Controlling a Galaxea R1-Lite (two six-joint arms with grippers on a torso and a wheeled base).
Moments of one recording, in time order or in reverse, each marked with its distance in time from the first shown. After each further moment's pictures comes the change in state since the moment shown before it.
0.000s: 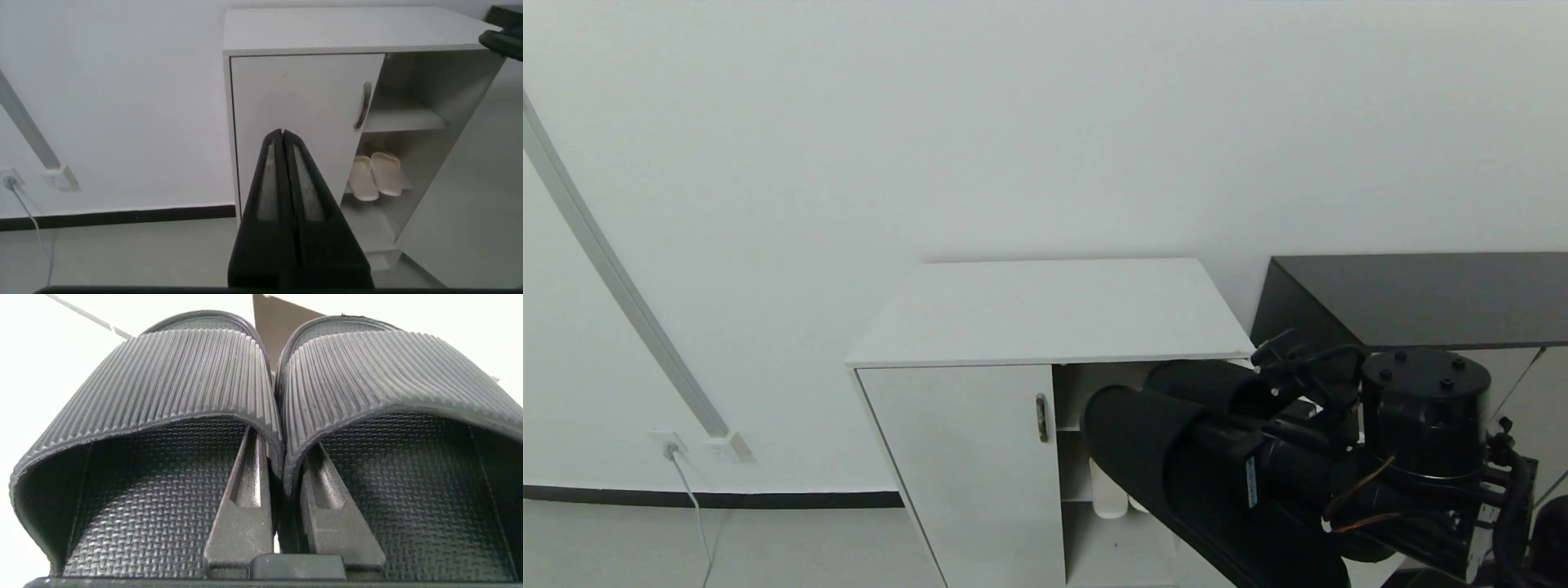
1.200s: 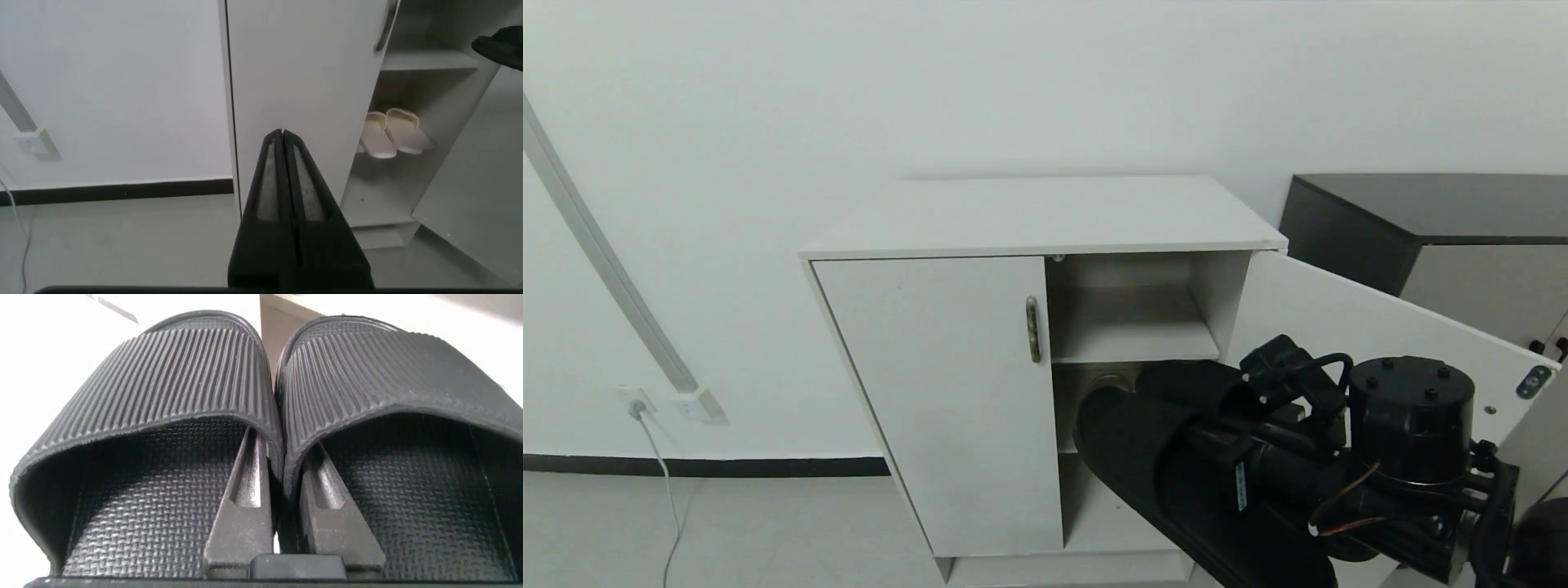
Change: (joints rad) left arm 0.000 0.000 0.000 0.000 0.000 0.000; right arm 0.008 0.041 0.011 -0.074 0.001 -0.020
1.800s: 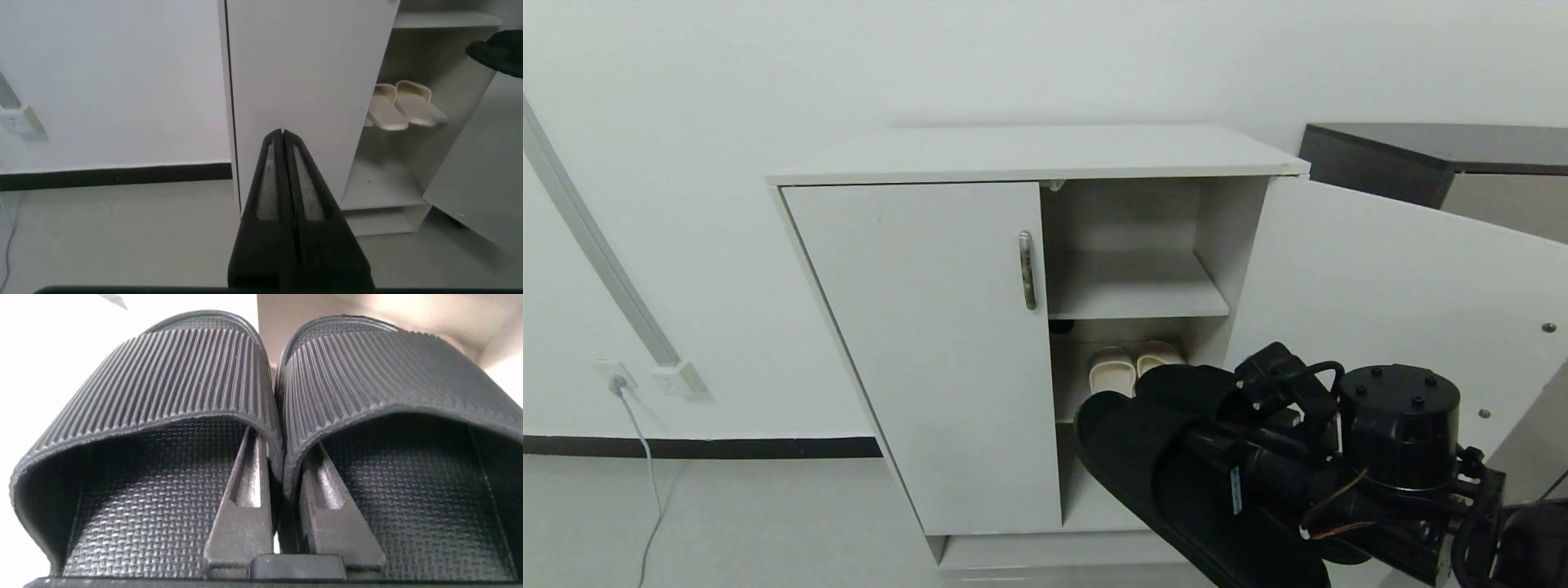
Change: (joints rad) left arm 0.000 0.000 0.000 0.000 0.000 0.000; right arm -0.002 0.031 0.014 -0.033 -0.003 0.000
